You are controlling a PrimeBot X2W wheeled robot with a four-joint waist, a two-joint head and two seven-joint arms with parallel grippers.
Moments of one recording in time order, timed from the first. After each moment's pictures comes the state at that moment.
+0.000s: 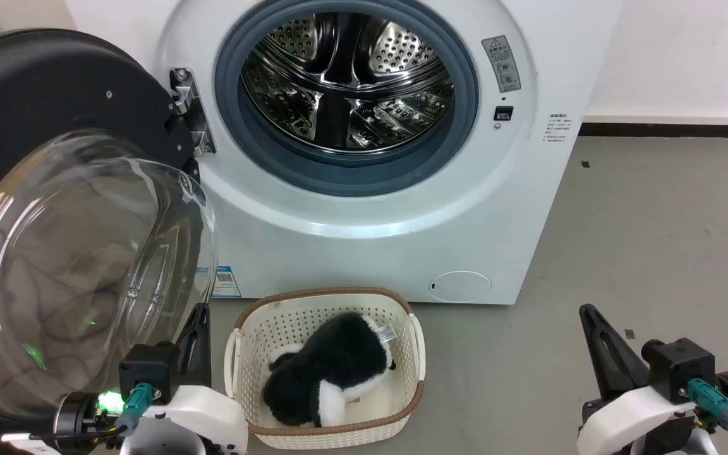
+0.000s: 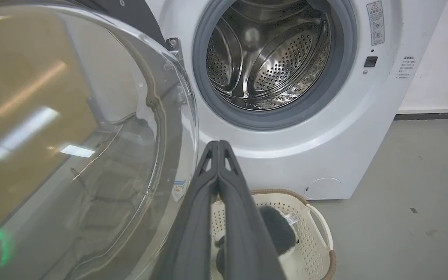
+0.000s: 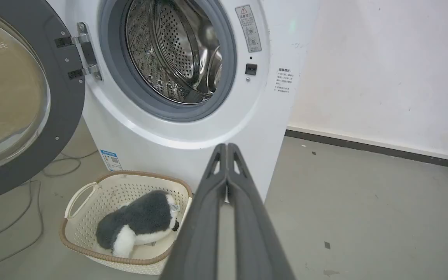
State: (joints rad) left arm -0.01 0.05 0.00 0.00 -0.01 0.01 0.00; right arm -0.01 -0.05 0.00 0.00 0.01 0.13 0.00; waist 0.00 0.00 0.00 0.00
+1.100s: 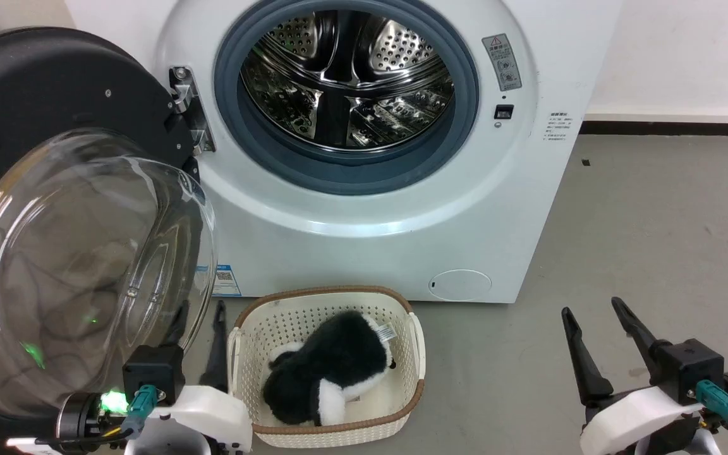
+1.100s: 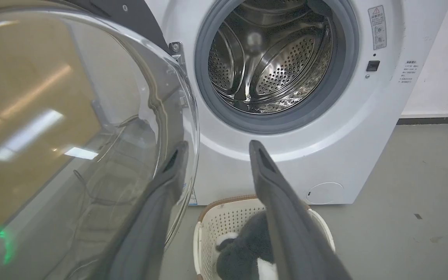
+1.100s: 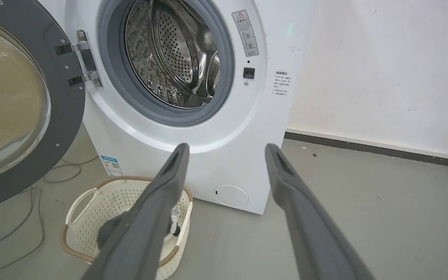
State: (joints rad) left arm -0.01 0.05 -0.02 0.00 -0.01 0.04 -0.02; right arm -0.01 -0.05 -0.01 0.01 0.02 0.13 -0.02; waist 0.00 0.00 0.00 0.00
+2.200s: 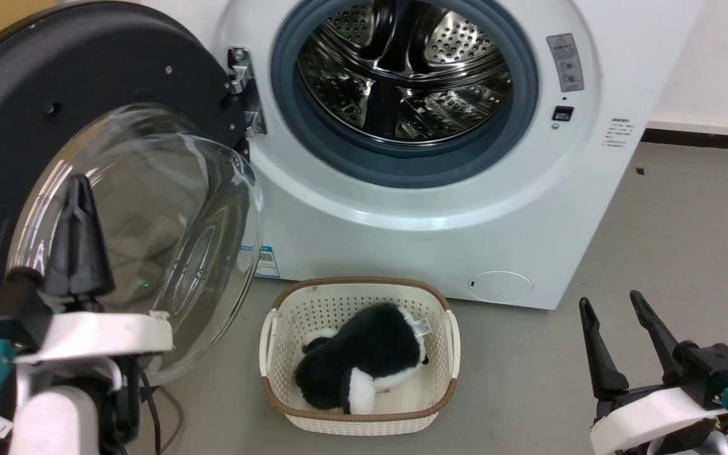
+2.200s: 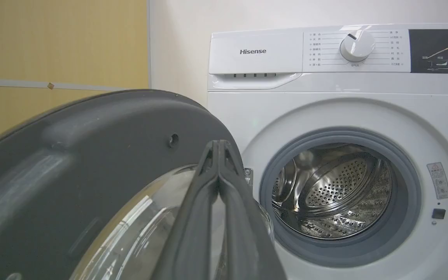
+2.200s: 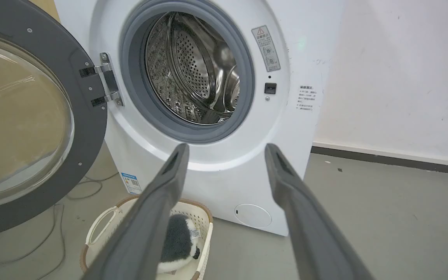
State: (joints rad) left arm -0.17 0.13 0.09 -0.20 -0.13 0.07 -0.09; right arm -0.01 -0.05 -0.03 0.01 0.08 0.13 -0.09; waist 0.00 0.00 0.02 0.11
